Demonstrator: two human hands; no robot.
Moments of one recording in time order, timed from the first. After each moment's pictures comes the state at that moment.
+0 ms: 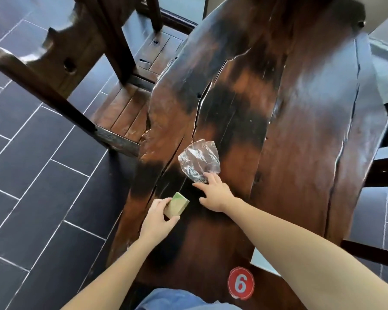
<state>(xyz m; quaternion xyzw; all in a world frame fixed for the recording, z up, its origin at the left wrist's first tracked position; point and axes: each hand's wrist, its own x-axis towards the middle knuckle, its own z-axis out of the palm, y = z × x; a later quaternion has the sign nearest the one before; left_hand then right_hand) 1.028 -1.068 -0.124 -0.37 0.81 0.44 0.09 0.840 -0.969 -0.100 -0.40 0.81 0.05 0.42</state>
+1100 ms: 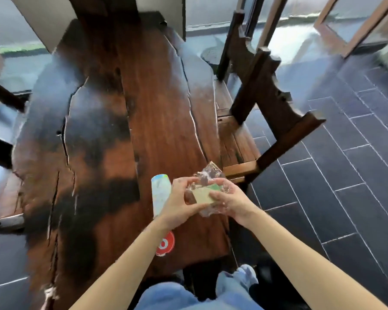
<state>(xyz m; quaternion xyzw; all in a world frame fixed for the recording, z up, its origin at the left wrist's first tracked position) 0.945 -0.763 0.008 0.01 0.84 0.52 0.17 0.931 -0.581 0.003 0.13 0.59 -0.73 0.31</state>
